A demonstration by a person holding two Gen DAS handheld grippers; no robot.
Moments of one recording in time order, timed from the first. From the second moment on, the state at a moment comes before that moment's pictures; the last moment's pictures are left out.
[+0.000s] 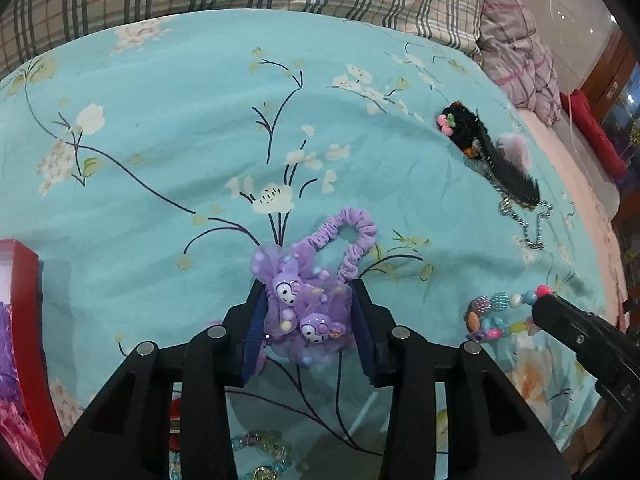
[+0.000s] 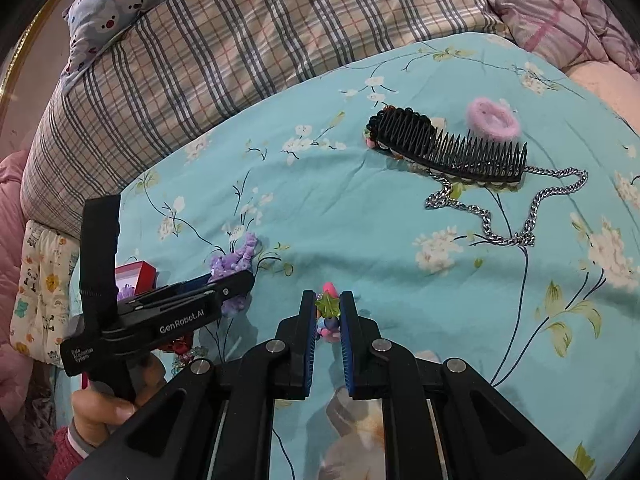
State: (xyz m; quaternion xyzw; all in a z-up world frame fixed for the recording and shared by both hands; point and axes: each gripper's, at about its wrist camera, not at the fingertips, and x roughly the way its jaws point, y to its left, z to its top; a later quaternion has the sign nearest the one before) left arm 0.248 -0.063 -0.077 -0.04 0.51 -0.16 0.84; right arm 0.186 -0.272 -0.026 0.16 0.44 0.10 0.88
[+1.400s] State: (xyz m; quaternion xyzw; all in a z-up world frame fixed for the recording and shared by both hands) left arm 0.077 0.135 0.009 -0.15 0.42 -0.04 0.89; right arm 0.129 -0.099 0.018 0.08 0.44 0.25 0.86
